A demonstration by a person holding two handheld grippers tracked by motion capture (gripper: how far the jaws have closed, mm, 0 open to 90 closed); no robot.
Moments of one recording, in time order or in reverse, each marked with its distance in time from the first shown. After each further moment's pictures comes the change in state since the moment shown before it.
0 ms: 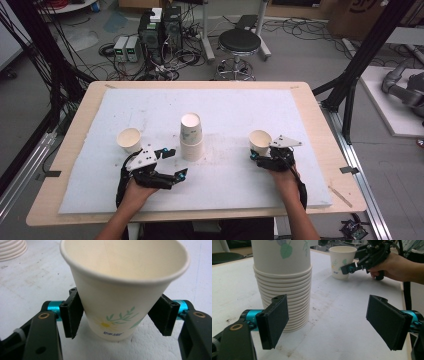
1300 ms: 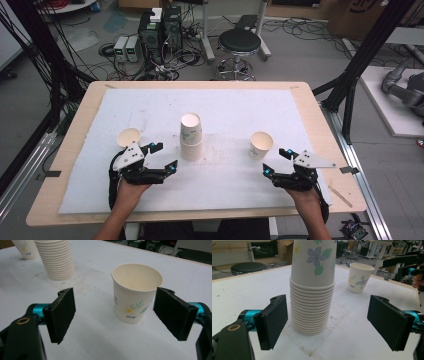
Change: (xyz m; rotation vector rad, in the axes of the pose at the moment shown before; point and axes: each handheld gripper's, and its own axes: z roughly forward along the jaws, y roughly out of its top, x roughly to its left) left arm 0.006 0.005 -0.024 -0.096 0.125 -0.021; right arm 0.013 -0.014 -0.086 -0.191 0.112 0.008
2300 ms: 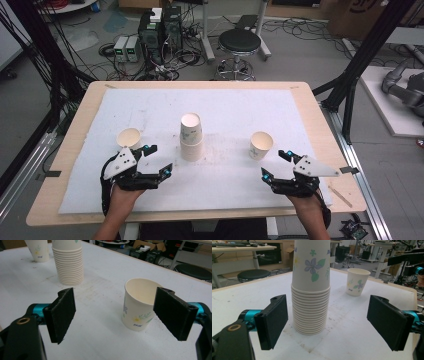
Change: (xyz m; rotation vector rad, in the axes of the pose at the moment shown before) left arm -0.009 0.003 -0.020 -0.039 0.017 0.029; right arm 0.021 0.010 -0.016 -0.041 -0.005 -0.082
